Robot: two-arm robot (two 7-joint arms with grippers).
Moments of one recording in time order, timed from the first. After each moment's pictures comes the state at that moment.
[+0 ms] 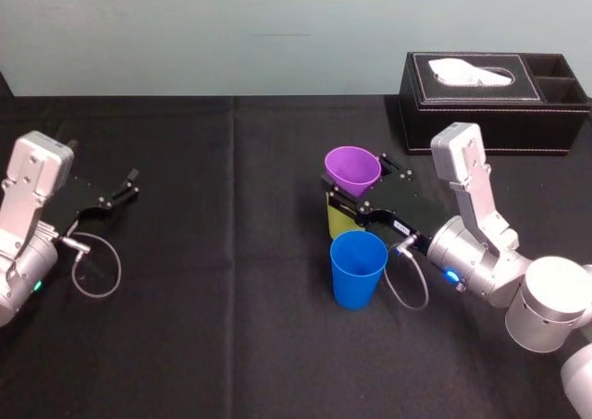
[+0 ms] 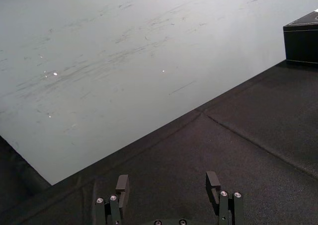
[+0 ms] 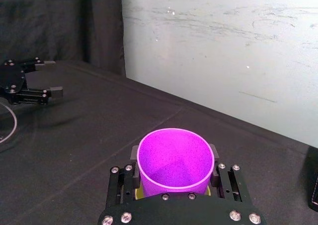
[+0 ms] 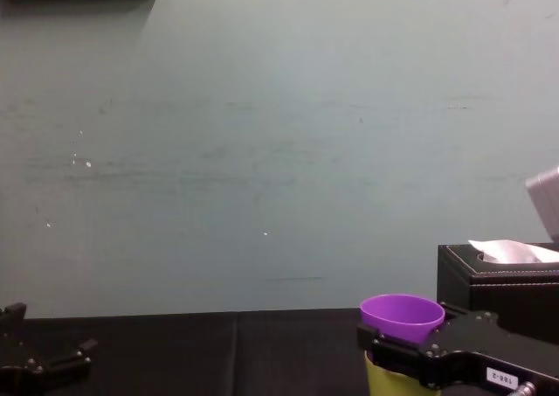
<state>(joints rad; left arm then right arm) -0.20 0.60 0.45 -1.41 -0.25 -0.12 0.03 0.26 0.31 -0.36 -1.31 0.27 -0.14 0.44</state>
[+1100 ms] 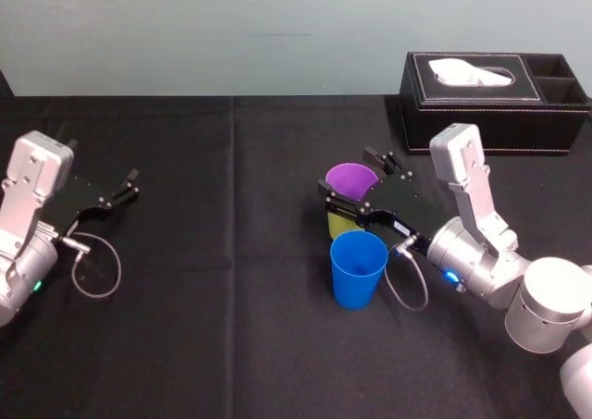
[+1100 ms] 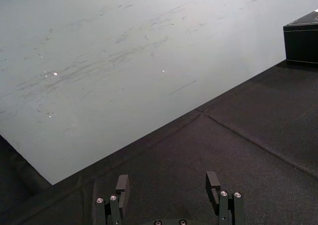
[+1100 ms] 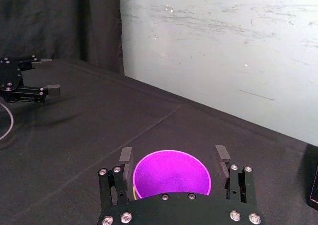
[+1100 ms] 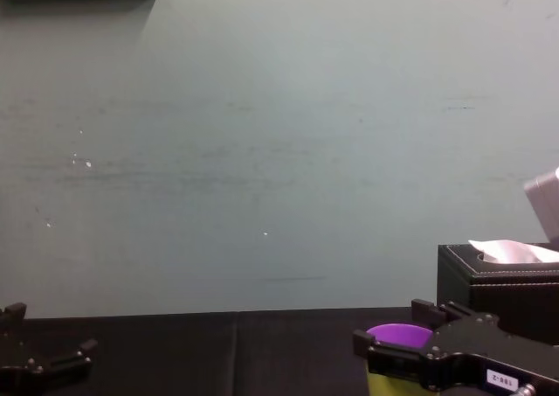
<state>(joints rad) -0.20 0.60 0.45 -1.41 -0.25 -0.12 0.03 0.26 0.31 -0.36 -1.31 0.27 -0.14 0.43</state>
